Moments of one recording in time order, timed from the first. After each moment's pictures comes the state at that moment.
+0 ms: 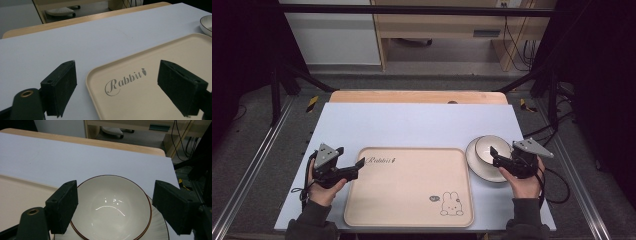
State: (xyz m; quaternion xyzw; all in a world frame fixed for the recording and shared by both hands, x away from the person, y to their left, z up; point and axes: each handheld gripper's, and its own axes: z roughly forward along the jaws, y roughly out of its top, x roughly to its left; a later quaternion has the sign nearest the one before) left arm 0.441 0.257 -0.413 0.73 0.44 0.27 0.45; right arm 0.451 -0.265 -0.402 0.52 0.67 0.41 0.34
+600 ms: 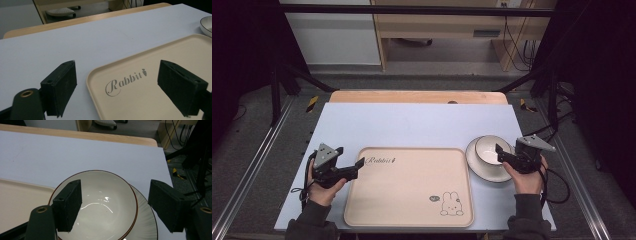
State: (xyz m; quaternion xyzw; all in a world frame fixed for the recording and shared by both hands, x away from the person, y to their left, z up) left arm 0.441 0.258 -0.412 0.73 0.44 0.27 0.45; right arm 0.466 -0.278 -0.404 0.56 0.66 0.38 0.32
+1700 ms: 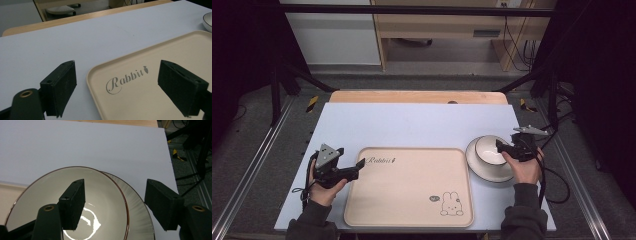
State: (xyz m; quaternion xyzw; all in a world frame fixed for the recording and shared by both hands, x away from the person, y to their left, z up) left arm 0.443 0.257 -0.417 0.73 0.44 0.27 0.45; right arm 0.509 -0.288 -0.417 0.60 0.67 0.33 0.28
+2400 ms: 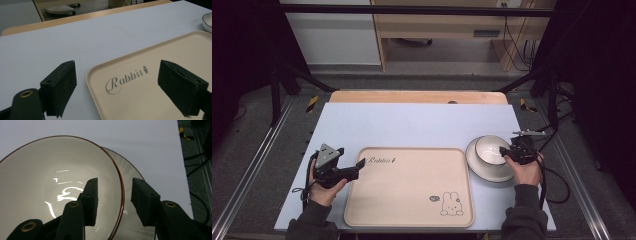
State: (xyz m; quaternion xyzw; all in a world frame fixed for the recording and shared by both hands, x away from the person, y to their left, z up) left arm 0.443 0.258 -0.417 0.73 0.44 0.27 0.45; right arm 0.514 -0.296 -0.434 0.63 0.69 0.28 0.22
